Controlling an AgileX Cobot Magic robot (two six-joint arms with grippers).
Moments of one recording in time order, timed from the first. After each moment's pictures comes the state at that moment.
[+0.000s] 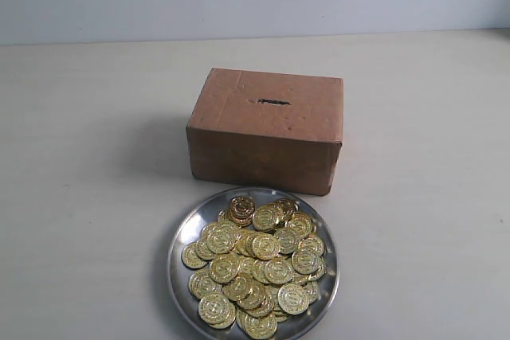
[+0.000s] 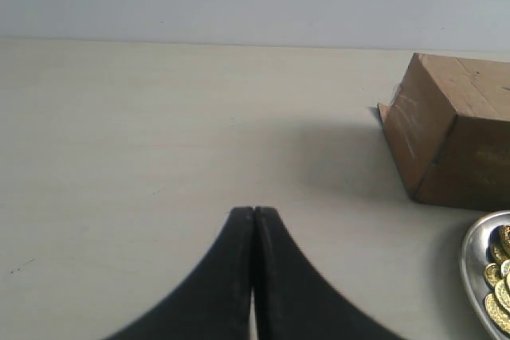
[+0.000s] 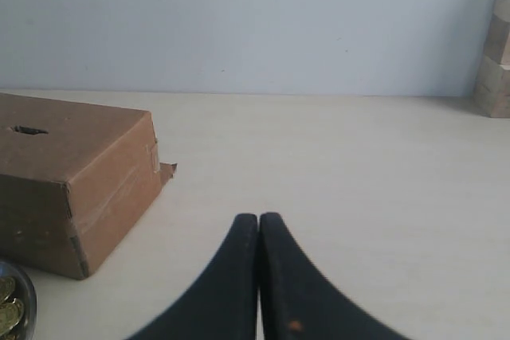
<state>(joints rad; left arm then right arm) -0.16 0.01 0.00 -0.11 0.35 0.02 0.00 0.01 0.00 -0.03 0.28 0.03</state>
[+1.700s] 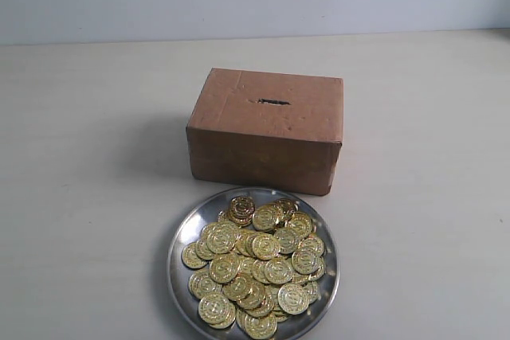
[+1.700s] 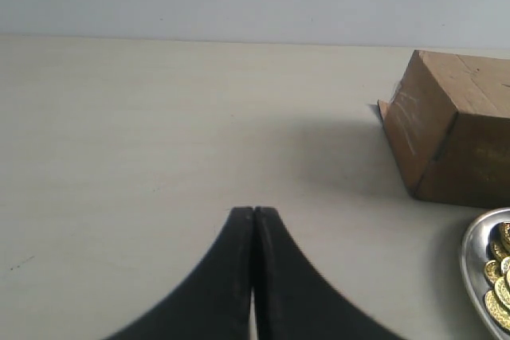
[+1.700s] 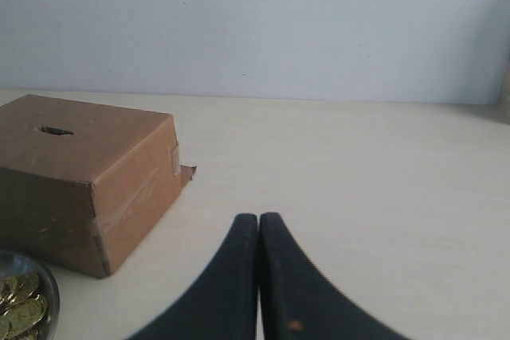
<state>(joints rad) -0.16 0.01 0.00 -0.11 0.36 0.02 0.05 0.01 0.00 -0.02 0.27 0.03</state>
